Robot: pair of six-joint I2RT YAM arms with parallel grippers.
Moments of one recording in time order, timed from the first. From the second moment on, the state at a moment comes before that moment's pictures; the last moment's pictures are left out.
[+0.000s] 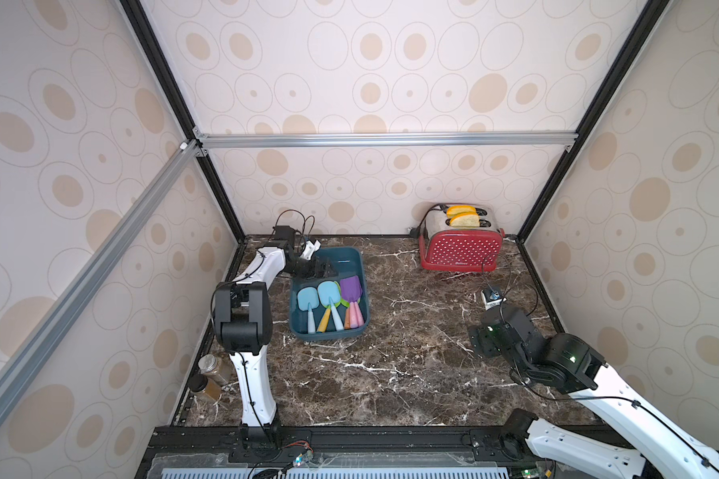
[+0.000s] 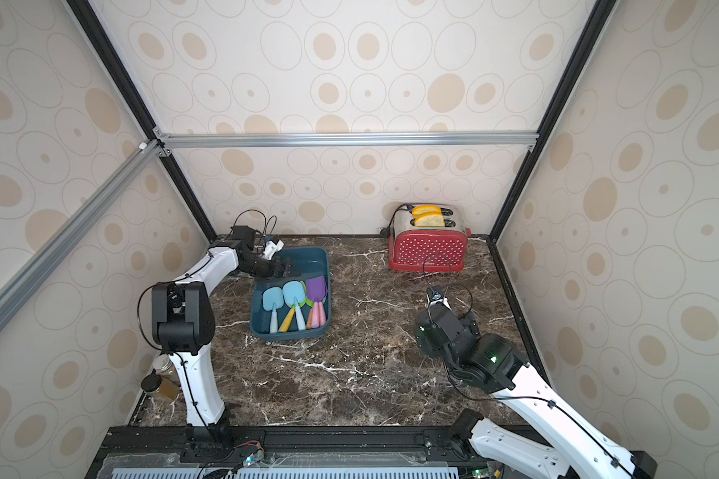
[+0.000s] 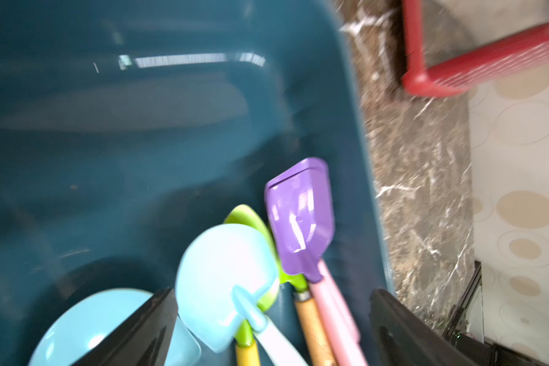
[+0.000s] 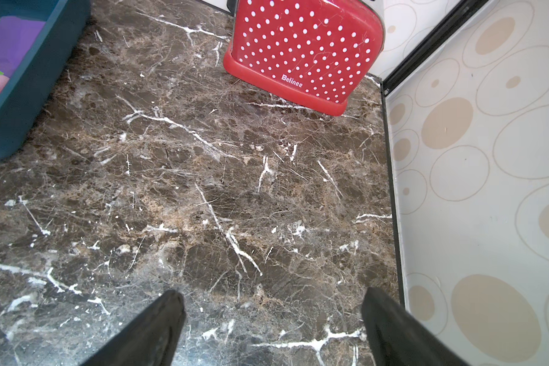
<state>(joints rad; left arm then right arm) -0.01 2.02 1.70 -0.81 0.63 0.00 0.85 0.85 1.03 -1.09 0.64 0.28</state>
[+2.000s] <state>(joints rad) -0.15 1.02 0.47 -0.44 0.00 -0.40 0.34 1.24 0.78 -0.63 0.24 0.22</state>
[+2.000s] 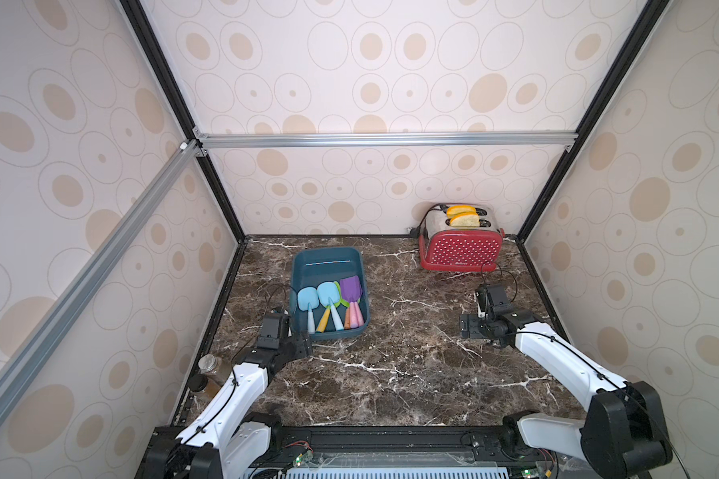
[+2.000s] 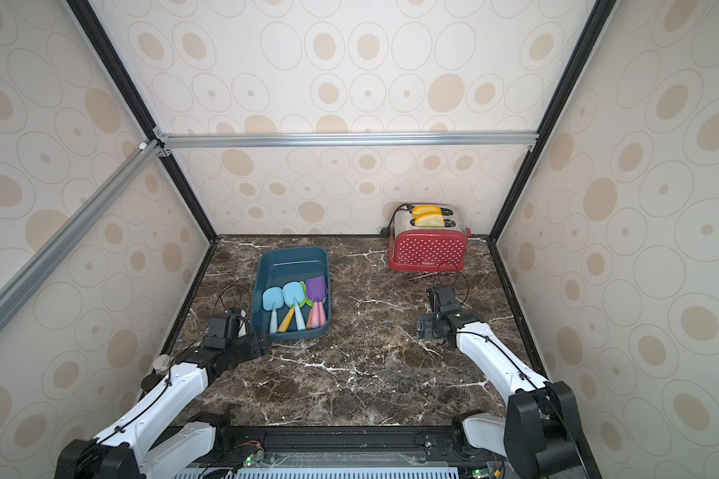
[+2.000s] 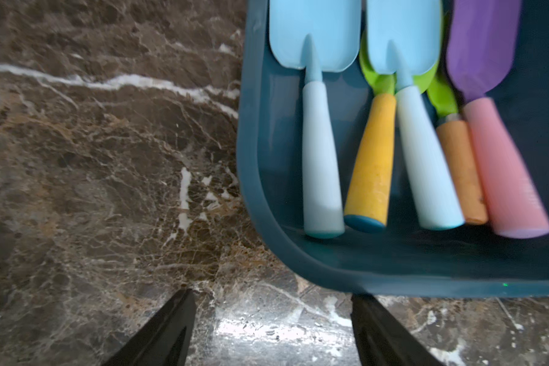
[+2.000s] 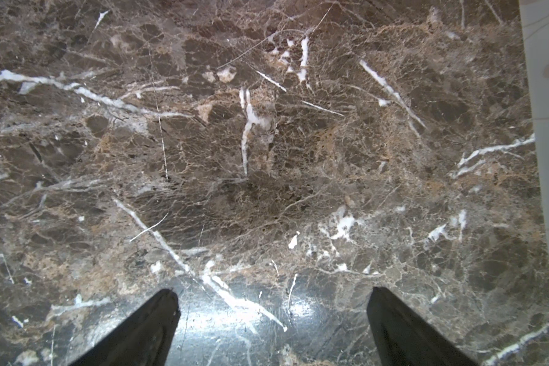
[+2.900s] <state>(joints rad) -0.15 1.42 0.74 -0.36 0.01 -0.32 0.34 1.22 0.79 -0.65 0.27 0.20</state>
